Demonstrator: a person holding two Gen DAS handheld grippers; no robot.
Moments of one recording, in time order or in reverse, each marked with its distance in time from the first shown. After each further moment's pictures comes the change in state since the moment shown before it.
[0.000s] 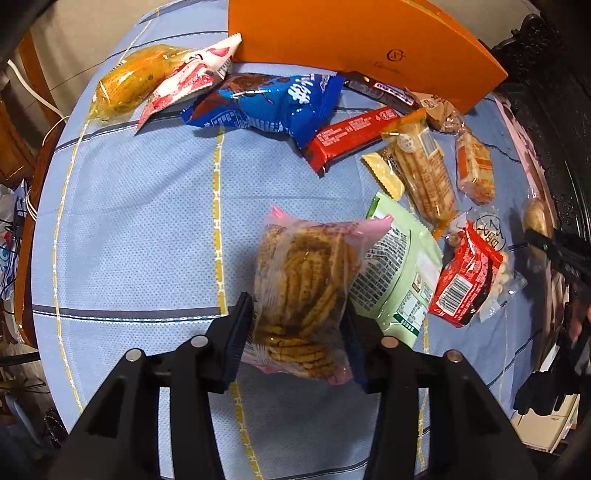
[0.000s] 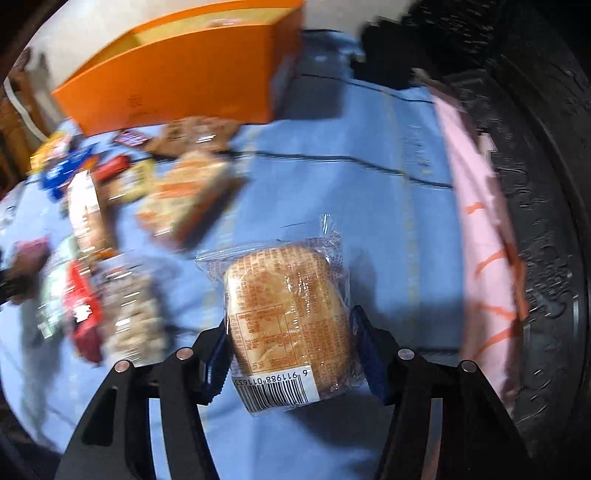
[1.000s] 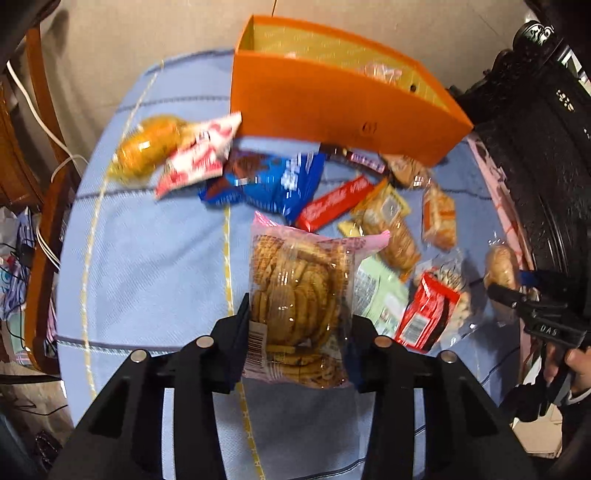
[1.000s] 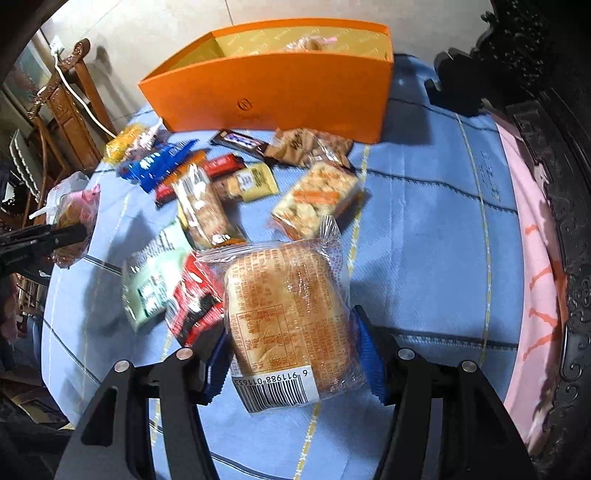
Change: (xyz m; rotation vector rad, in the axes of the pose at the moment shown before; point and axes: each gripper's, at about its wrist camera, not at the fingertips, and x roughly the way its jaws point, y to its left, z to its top) left arm -0.061 0.004 0.018 0.013 -0.177 -0.043; right arm -0.039 0.055 0.007 -0.054 -0.038 0.175
